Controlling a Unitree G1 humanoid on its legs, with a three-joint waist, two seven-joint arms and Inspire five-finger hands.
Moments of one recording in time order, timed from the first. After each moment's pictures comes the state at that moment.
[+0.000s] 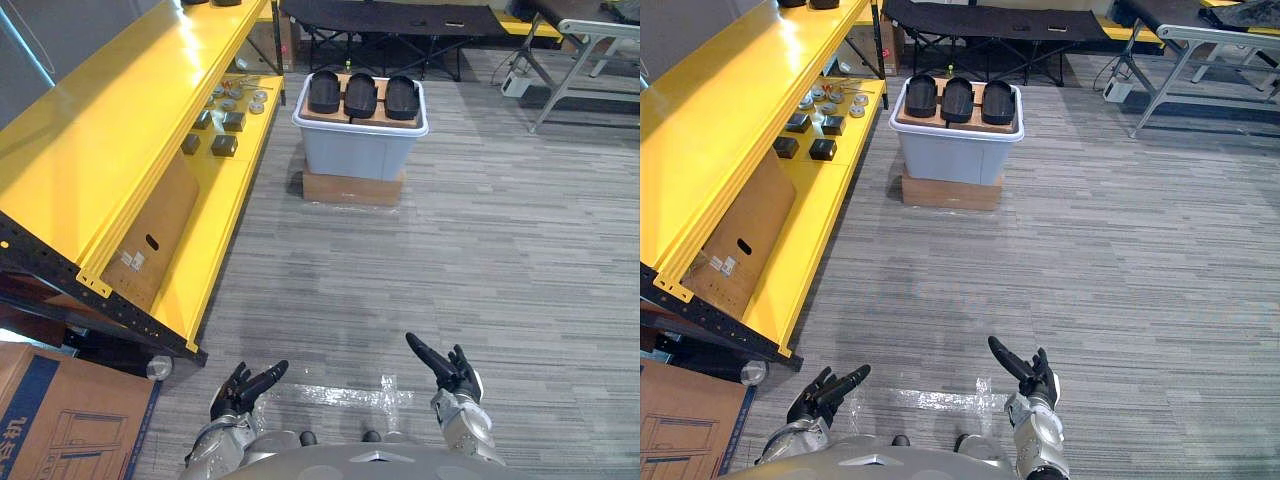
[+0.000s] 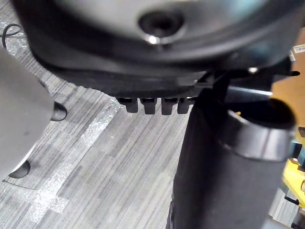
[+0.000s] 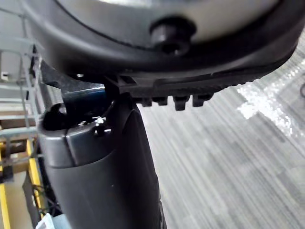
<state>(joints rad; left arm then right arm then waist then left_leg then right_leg) 0.21 0.07 0.02 0.68 -0.50 0.03 0.02 0.07 -0.03 -0.19 0.85 0.48 -0.18 -0.07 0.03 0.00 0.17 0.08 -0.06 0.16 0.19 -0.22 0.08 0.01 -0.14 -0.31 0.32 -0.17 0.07</state>
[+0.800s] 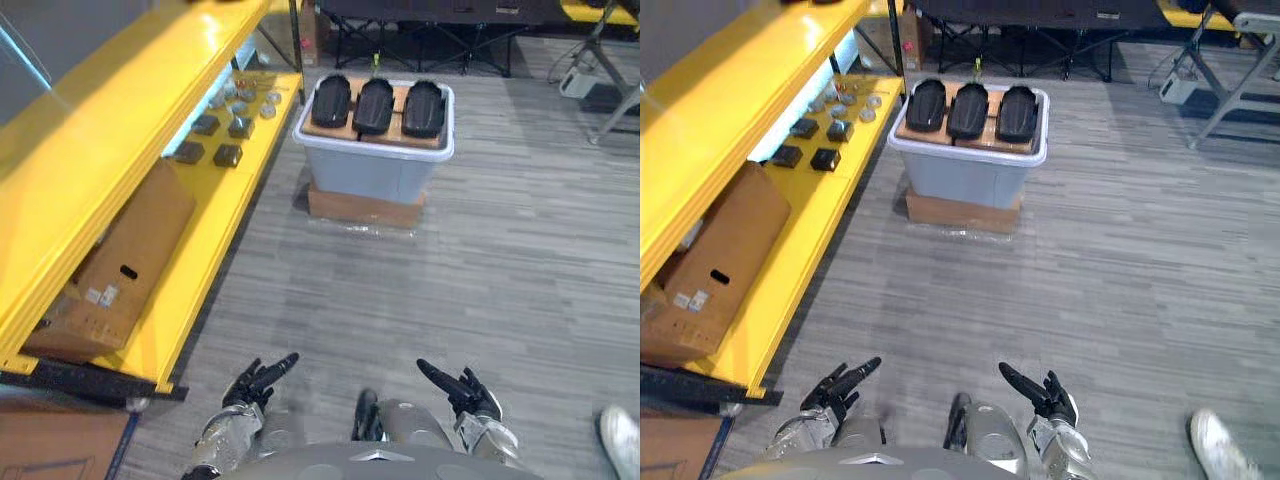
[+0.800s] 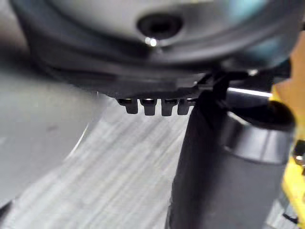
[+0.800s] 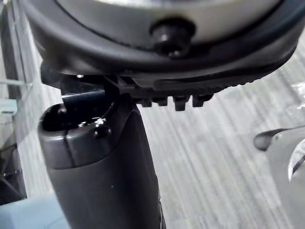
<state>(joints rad) 0.12 0.07 0.09 0.83 -0.56 0.08 -0.02 0.08 -0.15 -0.22 0.98 0.39 -0.11 0.06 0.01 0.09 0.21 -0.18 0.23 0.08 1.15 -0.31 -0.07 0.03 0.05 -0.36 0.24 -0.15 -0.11</state>
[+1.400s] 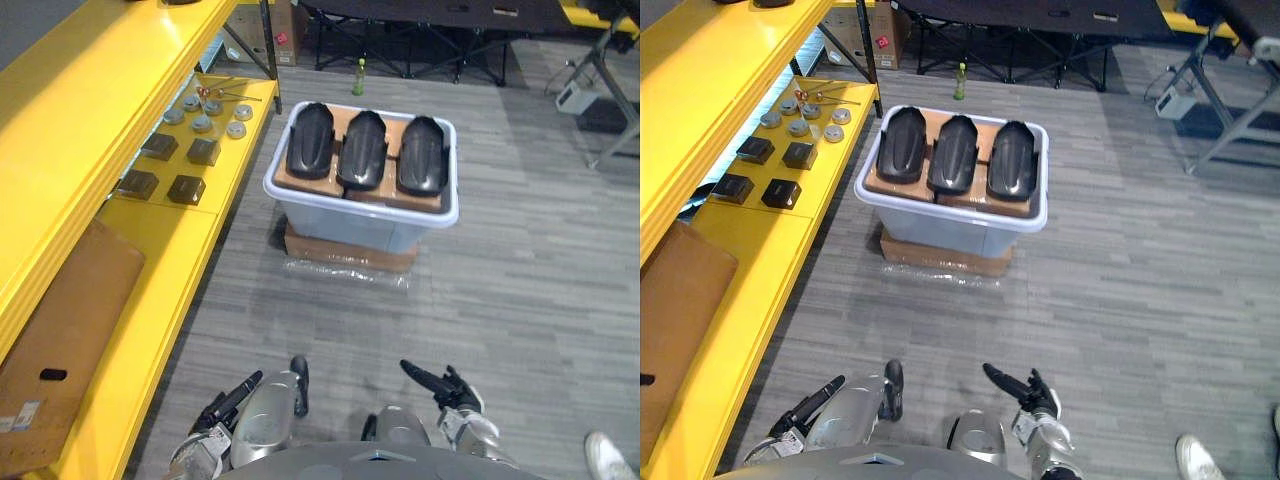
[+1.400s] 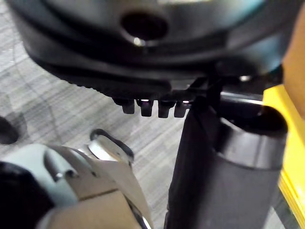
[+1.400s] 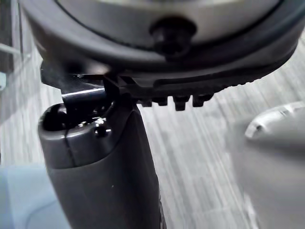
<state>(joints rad) 0.13 0.10 0.21 0.93 -0.52 0.07 -0.06 0.02 -0.09 -0.14 1.06 0.37 -0.12 0.03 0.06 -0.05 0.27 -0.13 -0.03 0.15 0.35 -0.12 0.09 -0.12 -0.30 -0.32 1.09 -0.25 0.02</state>
